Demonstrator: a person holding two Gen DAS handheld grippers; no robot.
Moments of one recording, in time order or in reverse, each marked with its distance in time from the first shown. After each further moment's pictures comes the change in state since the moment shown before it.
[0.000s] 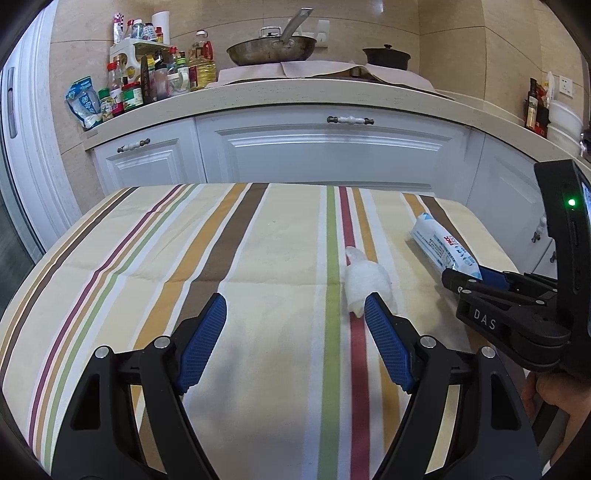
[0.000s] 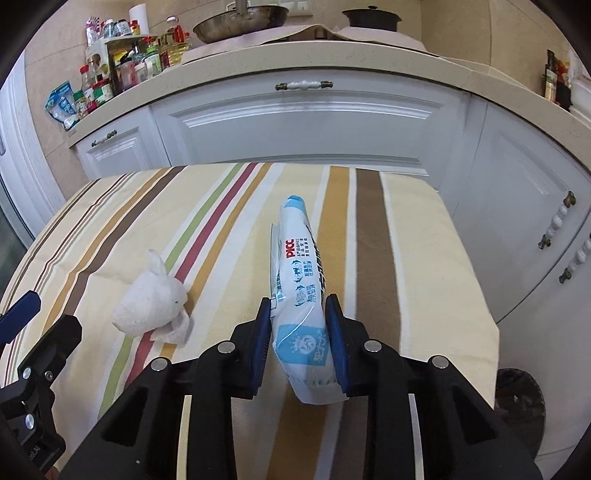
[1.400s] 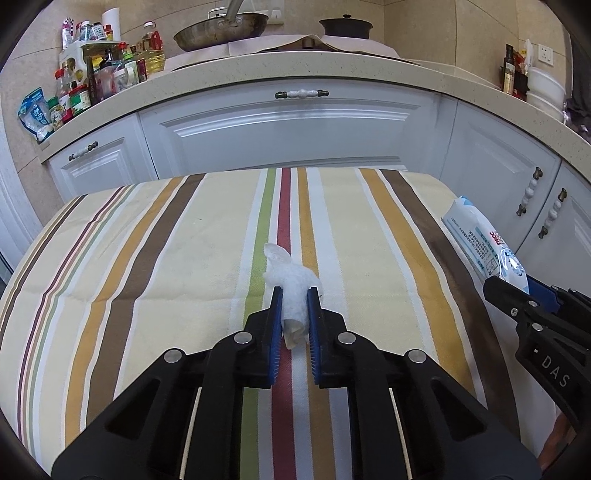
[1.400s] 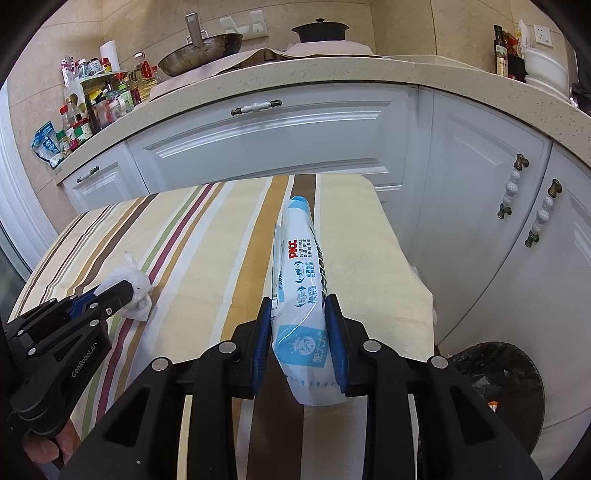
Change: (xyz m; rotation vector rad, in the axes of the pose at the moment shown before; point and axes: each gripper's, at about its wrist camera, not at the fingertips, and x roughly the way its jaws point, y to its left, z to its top) left arm 0.041 -0.051 0.009 0.090 0.081 -0.085; right arm -0.028 -0.047 -0.019 0.108 -0.067 -0.028
